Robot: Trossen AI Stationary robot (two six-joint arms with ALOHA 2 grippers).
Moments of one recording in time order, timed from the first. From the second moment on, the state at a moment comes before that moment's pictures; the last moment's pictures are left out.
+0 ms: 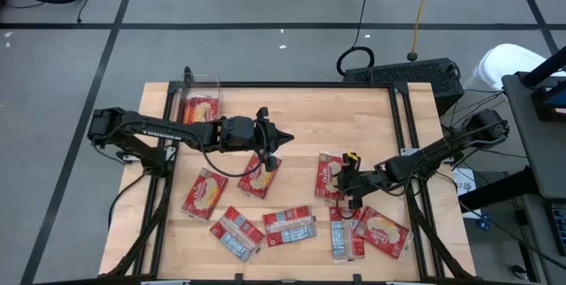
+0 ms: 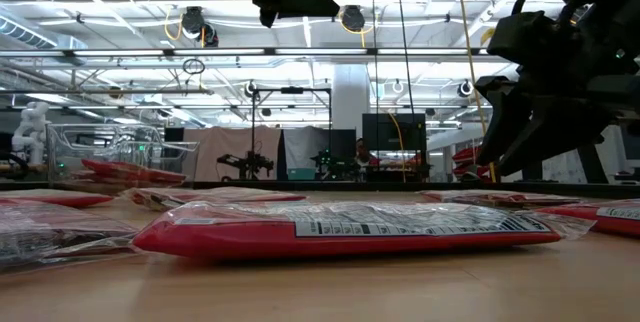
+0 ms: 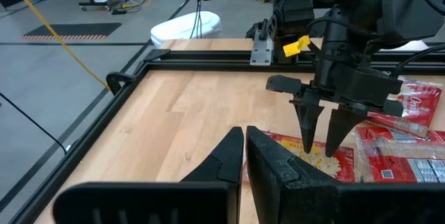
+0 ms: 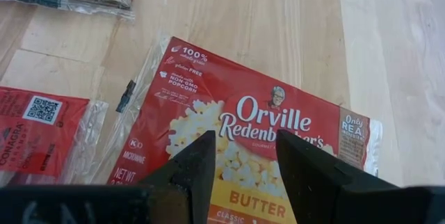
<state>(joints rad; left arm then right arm) 0.00 1.47 1.02 0.14 -0.18 0.05 0.37 1.27 0.45 -0.09 0.36 0.06</state>
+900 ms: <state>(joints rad) 0.00 1.47 1.02 0.14 -0.18 0.05 0.37 1.27 0.45 -0.09 0.36 -0.06</state>
